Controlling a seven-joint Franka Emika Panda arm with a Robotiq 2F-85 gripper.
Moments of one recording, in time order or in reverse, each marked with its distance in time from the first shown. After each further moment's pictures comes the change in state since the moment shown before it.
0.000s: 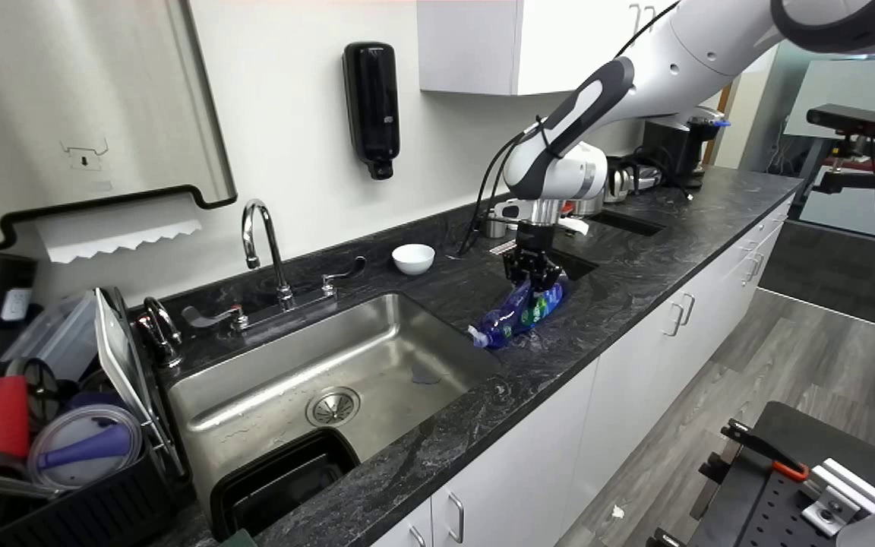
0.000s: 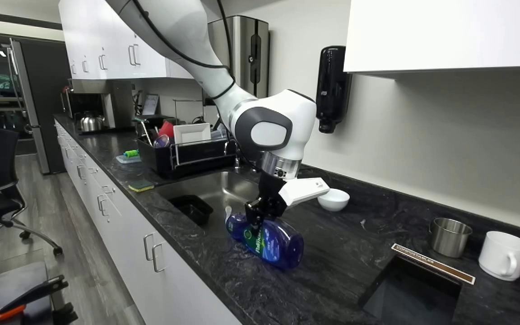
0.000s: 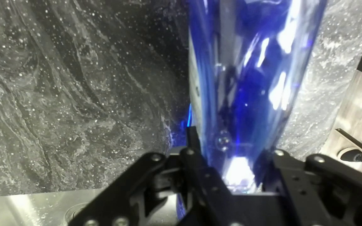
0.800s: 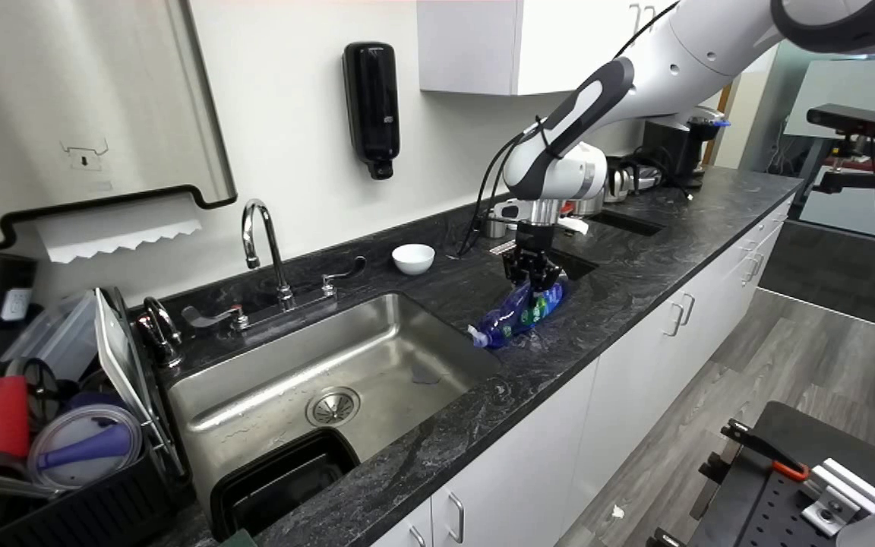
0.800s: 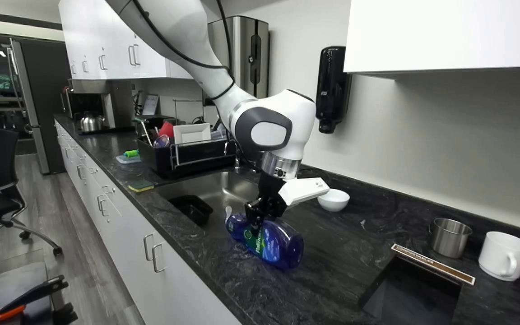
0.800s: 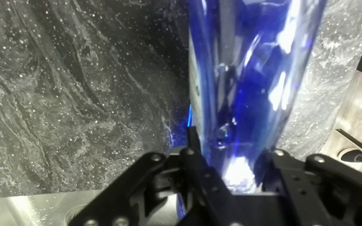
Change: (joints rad) arm 0.000 0.001 0.002 0.001 -0.007 0.001 0.011
